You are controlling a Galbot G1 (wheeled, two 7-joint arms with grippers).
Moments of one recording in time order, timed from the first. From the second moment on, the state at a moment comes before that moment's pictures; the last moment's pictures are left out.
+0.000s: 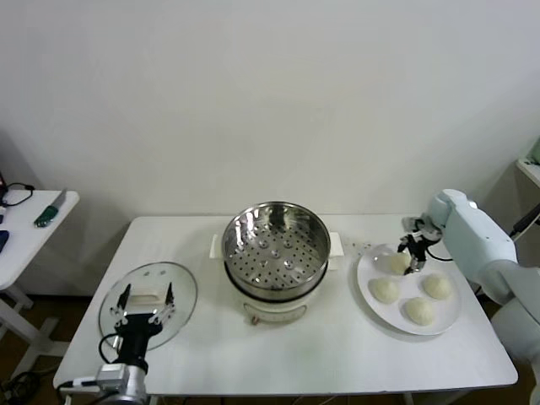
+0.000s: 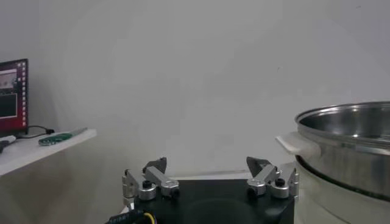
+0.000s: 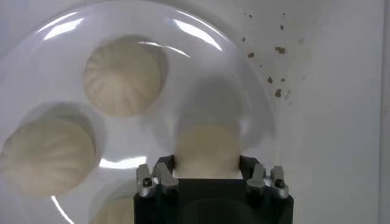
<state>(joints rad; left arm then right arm) 1.63 -1.52 -0.66 -2.07 -0.01 0.02 -0.03 0.06 1.04 -0.52 0.40 -0.40 0.23 -1.19</state>
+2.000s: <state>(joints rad) 1.74 -1.50 -0.67 -2.12 -0.09 0.01 -0.03 0.40 1.46 -1.16 0.88 -0.55 0.70 -1.10</state>
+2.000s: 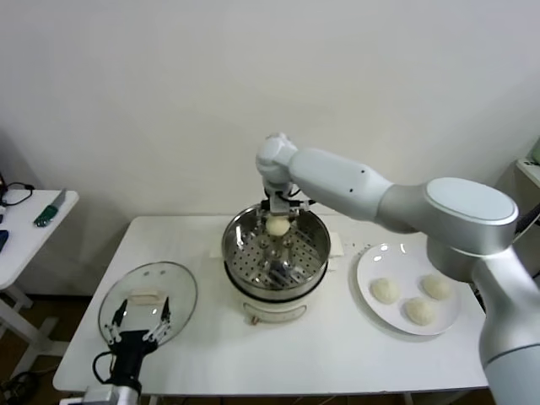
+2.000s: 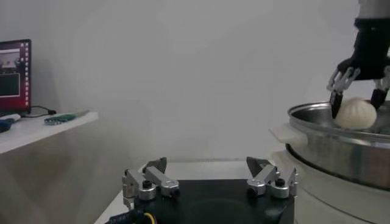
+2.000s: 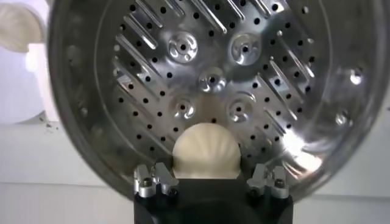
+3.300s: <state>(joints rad) 1.77 -1.49 -0.67 -2.14 -0.09 0.00 -0.01 0.68 1.01 -1.40 1.13 0.19 0.16 -1.12</state>
